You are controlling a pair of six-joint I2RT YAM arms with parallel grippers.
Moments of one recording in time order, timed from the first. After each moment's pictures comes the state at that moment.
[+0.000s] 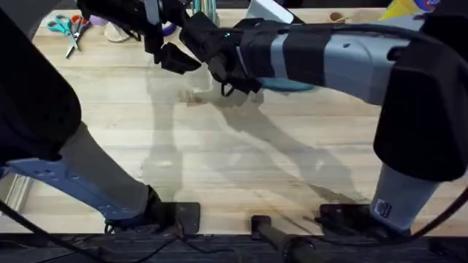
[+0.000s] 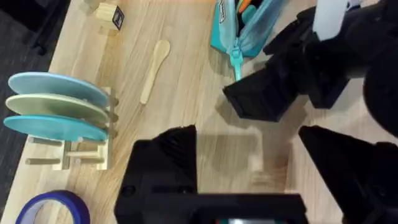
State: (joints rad) left arm 0.13 1.88 1.60 -1.13 0.81 1.47; right arm 0.83 2.10 1.61 -0.66 0.59 1.38
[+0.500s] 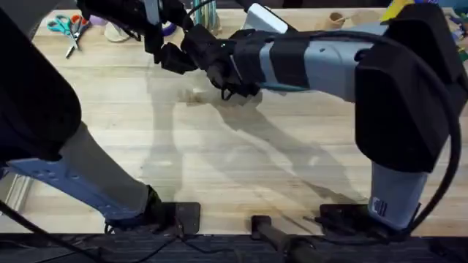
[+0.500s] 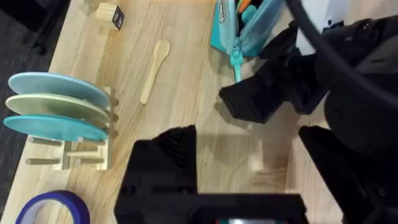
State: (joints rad) left arm 0.13 1.88 1.60 -1.13 0.81 1.47; right arm 0.83 2.16 1.61 -0.62 0.63 1.40
